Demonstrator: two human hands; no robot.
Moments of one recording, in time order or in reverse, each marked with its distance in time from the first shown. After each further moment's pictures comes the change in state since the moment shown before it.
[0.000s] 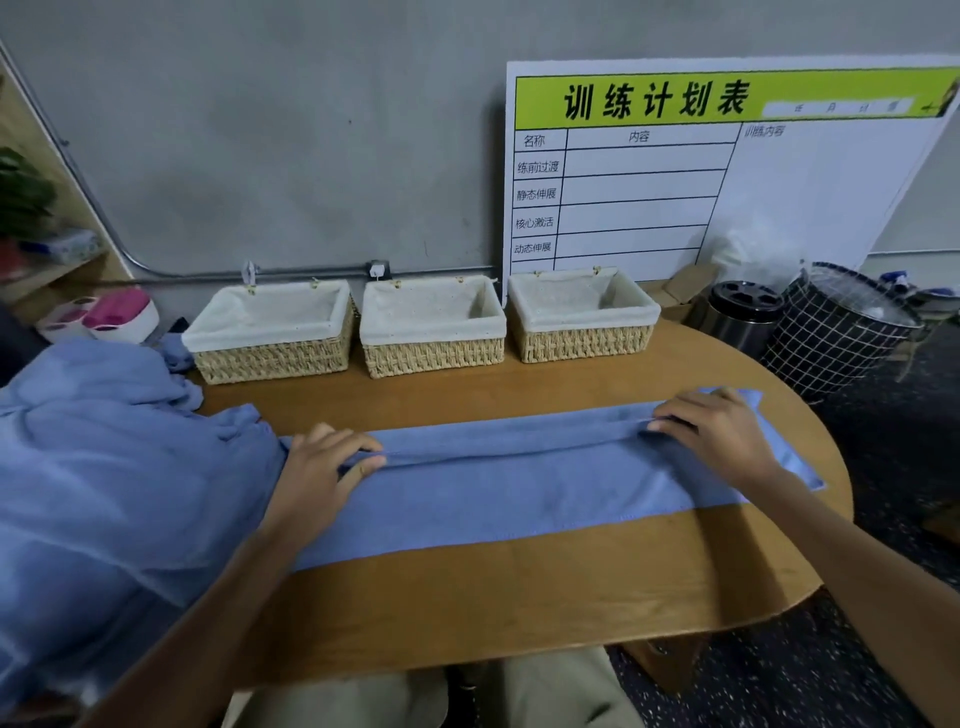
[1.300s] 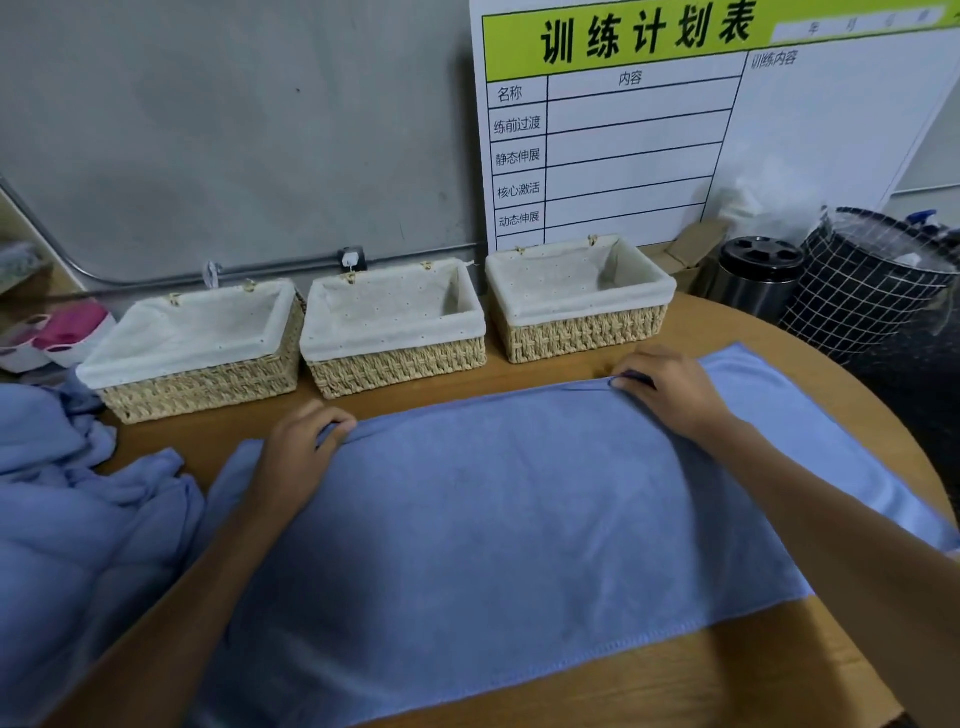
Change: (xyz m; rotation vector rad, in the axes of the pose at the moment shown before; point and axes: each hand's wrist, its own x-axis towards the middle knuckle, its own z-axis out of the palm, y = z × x) left_hand 0.079 -0.062 0.068 -0.057 -0.142 -0.220; right_hand 0.062 0.033 0.094 0.259 -0.227 0.229
